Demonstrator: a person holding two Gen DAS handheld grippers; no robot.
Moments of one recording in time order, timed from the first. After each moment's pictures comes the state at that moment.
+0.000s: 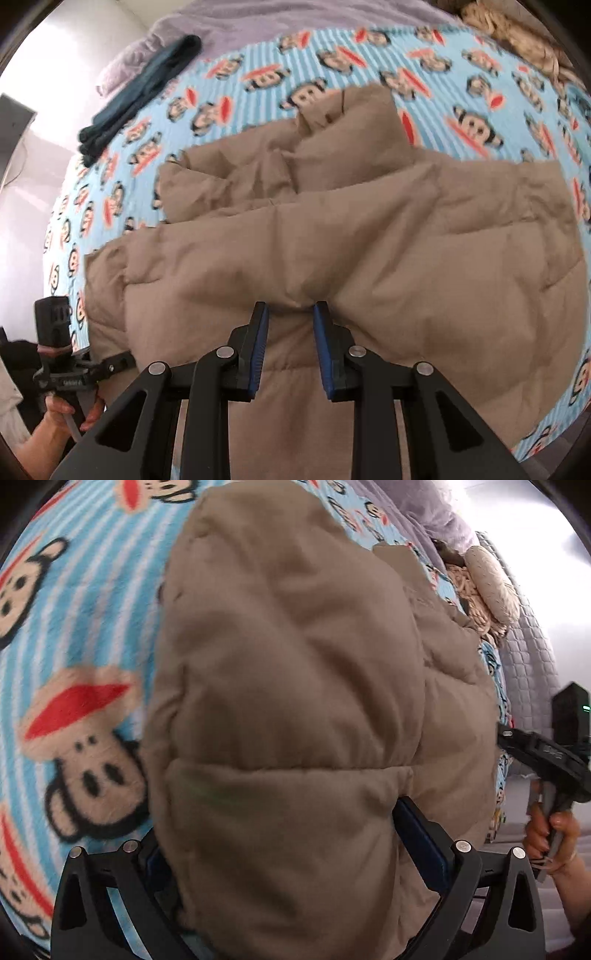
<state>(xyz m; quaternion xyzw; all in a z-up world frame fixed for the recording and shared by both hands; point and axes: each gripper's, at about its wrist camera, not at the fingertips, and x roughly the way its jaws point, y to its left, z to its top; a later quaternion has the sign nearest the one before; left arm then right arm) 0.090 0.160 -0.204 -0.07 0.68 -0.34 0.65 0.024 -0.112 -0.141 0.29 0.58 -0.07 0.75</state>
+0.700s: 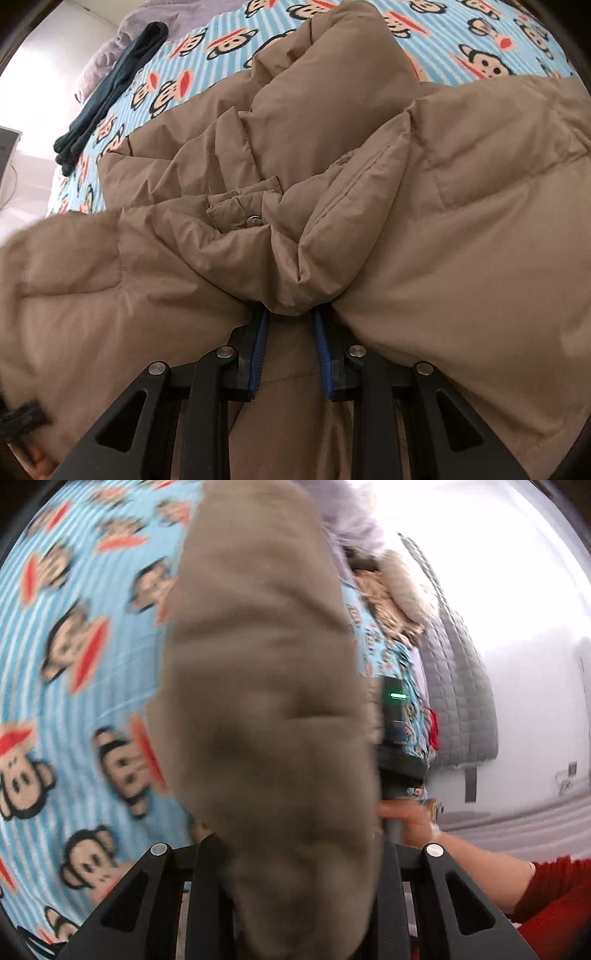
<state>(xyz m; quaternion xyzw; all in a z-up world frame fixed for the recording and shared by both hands) 0.048 0.075 -0.085 -0.13 0.63 -0.44 0.62 0.025 -0.124 -0.195 0.35 0.59 -0.05 0.73</state>
